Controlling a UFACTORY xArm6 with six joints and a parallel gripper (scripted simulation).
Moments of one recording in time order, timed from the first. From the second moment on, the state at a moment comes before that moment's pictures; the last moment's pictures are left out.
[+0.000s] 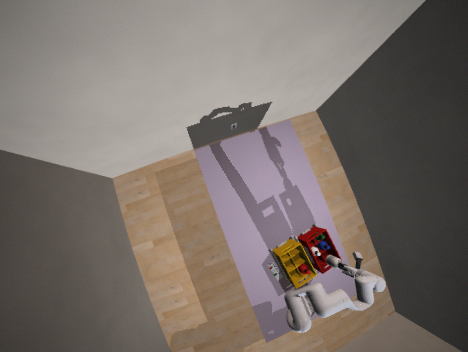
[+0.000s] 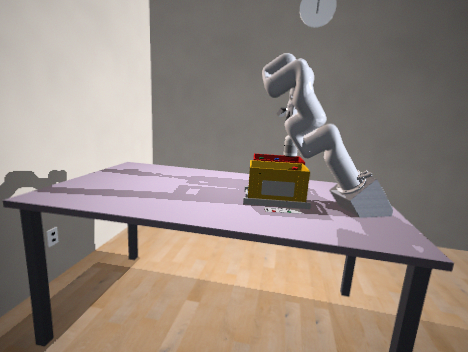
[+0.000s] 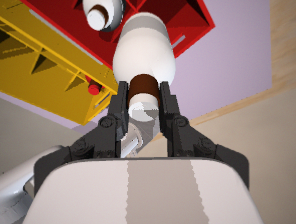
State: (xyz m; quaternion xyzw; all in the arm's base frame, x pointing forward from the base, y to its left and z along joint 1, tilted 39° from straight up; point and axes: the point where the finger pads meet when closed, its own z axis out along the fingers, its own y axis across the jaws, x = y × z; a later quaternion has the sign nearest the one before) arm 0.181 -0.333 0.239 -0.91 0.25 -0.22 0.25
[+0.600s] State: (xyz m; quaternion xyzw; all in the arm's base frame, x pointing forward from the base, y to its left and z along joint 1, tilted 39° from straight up) arm 0.183 -0.305 0.253 -0.91 0.25 -0.22 0.25
